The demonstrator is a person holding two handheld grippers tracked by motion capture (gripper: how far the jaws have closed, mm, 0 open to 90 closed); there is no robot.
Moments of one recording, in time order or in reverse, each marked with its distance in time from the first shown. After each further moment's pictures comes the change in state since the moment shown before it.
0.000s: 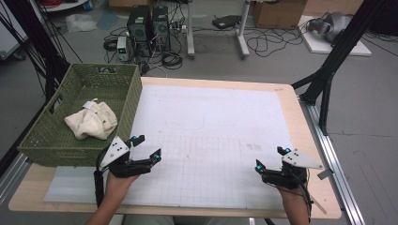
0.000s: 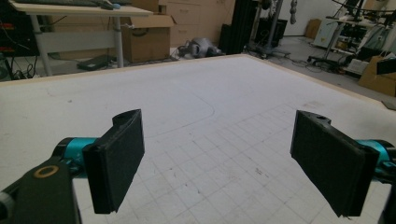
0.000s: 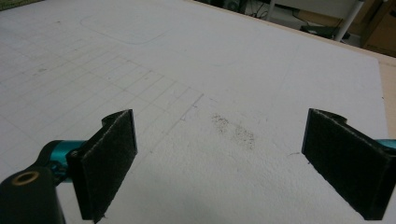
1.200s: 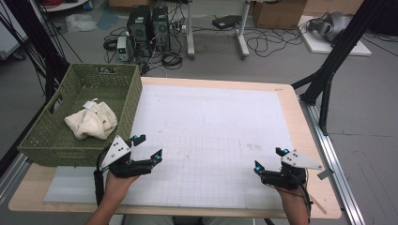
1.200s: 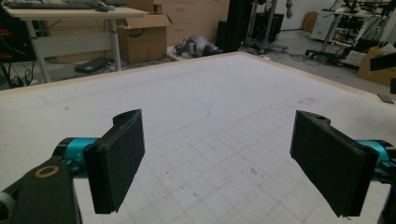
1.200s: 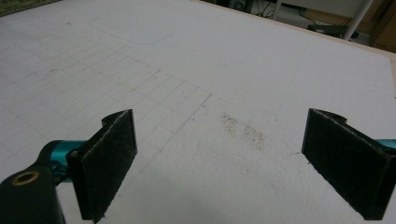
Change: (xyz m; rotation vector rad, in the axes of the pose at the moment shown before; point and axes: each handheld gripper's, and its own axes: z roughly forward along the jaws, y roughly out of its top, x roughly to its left) left arm -0.006 0.011 -0.003 -0.001 -0.019 0.035; right arm 0.003 0.000 0.000 0.002 0.024 0.009
